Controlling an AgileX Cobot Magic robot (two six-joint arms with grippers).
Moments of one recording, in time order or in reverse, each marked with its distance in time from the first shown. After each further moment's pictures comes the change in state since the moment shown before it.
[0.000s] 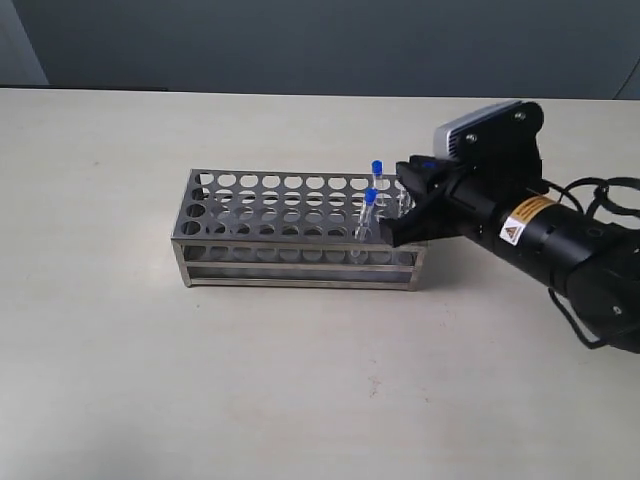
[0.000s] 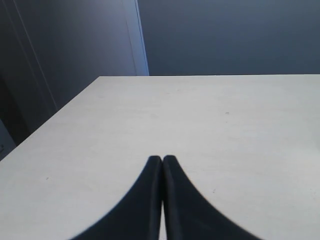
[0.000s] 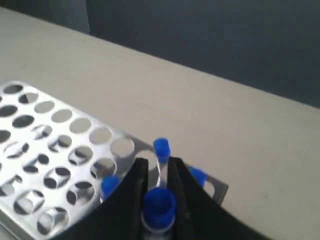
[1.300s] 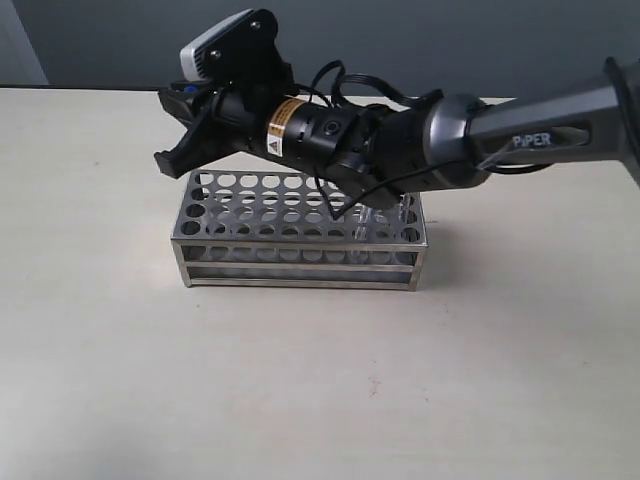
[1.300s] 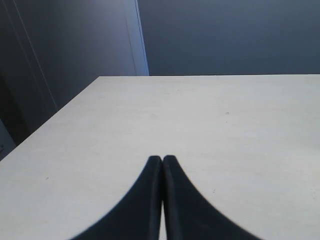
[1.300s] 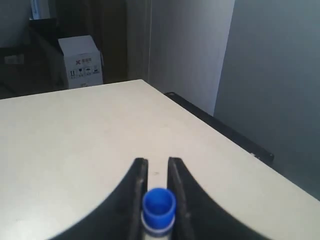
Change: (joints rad) left arm 0.000 0.000 0.000 0.000 0.000 0.000; right arm 0.223 0.448 -0.815 -0.401 0.143 0.284
